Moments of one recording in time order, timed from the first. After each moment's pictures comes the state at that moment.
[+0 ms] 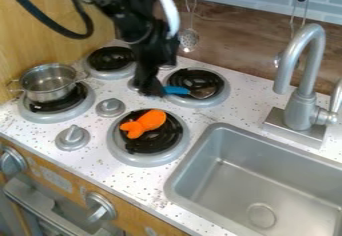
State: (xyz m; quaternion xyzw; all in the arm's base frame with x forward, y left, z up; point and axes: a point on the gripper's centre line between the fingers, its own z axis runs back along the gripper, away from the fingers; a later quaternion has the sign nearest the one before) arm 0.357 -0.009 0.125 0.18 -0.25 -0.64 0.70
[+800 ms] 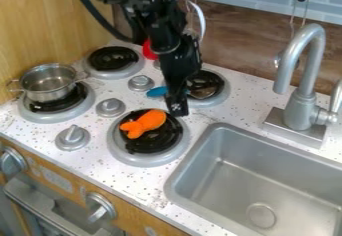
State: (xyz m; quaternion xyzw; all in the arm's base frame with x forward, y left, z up) arm 0.377 0.009 0.082 0.04 -0.16 -0.48 0.86
